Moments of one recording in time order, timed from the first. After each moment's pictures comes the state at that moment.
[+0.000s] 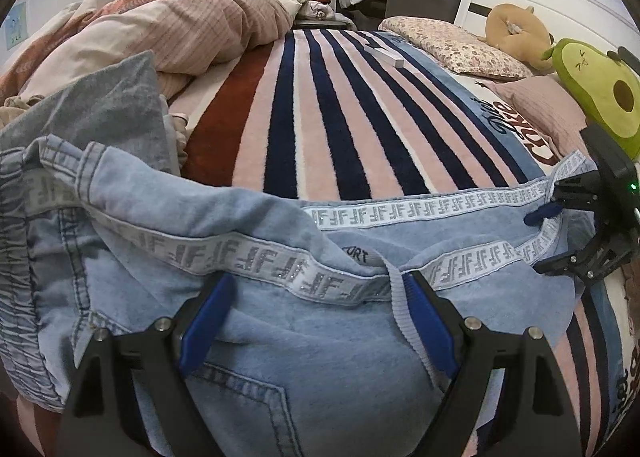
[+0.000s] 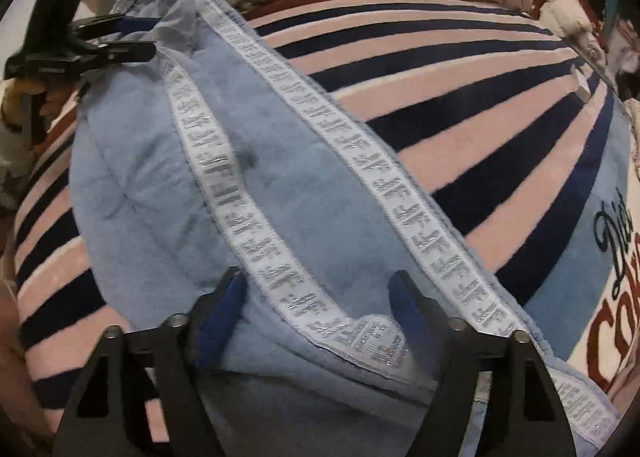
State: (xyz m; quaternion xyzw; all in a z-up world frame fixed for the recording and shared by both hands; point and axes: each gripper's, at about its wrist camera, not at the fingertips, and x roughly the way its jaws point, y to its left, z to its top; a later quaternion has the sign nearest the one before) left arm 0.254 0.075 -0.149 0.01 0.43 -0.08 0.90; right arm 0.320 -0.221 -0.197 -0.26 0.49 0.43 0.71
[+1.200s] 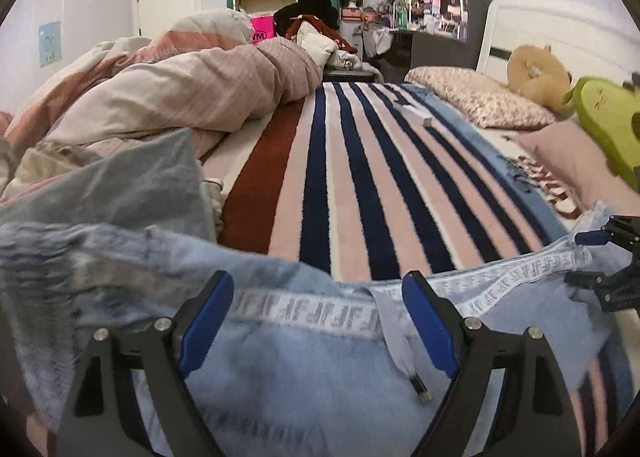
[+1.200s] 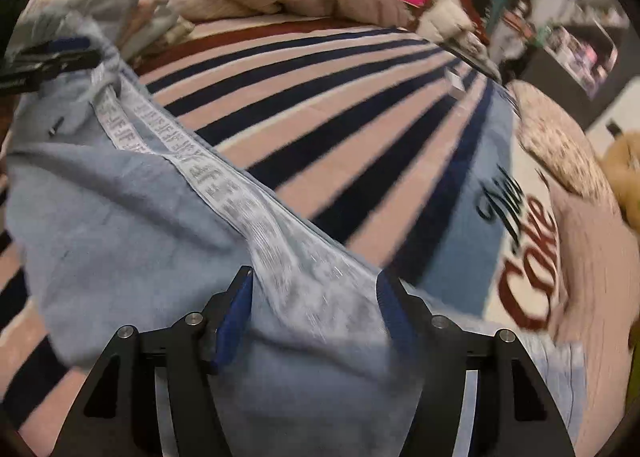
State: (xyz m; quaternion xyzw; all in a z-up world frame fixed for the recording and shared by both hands) left arm 0.263 0.085 -0.114 0.01 0.34 -0.02 0.94; right arm 0.306 -0.258 -0.155 -0.22 0.43 0.22 0.85
